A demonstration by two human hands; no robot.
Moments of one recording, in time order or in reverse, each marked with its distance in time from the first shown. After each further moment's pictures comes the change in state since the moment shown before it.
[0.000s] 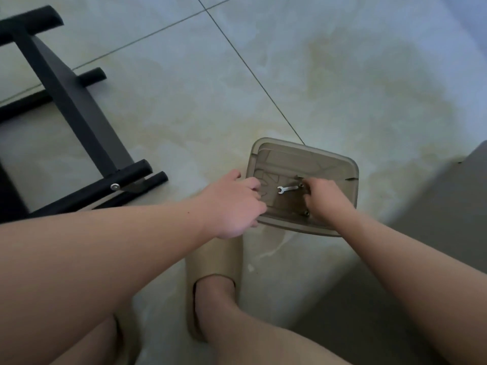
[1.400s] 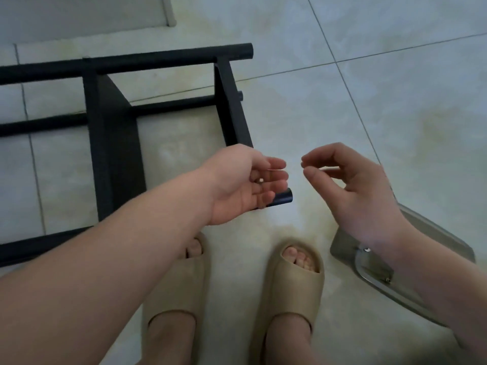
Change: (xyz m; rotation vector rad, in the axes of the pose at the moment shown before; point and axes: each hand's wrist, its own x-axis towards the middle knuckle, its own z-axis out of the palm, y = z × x) left_hand -0.180 -0.110 -0.010 -2.451 0.554 -0.760; right_hand -0.079 -0.255 -0.060 0.637 0.211 -0.746
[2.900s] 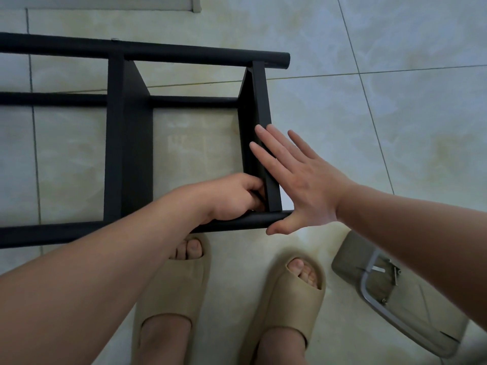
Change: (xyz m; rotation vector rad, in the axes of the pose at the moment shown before) left_hand 0.040 -0.023 -0.059 0.865 -0.034 0.187; right_hand 0.082 0.029 0.048 -1.001 -0.619 -0.694
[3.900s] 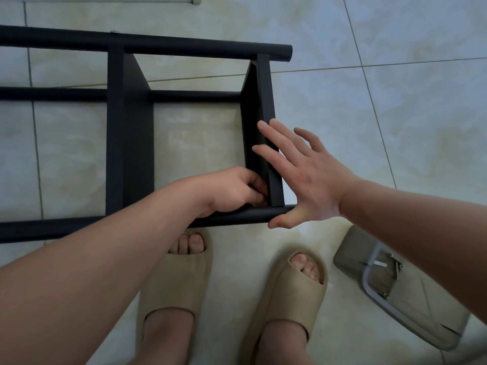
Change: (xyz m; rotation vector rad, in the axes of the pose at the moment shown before) left_hand 0.003 -0.005 -0.003 -0.060 -0.016 -0.025; right_hand -0.002 -0.003 -0.002 -0.036 0.017 0.045
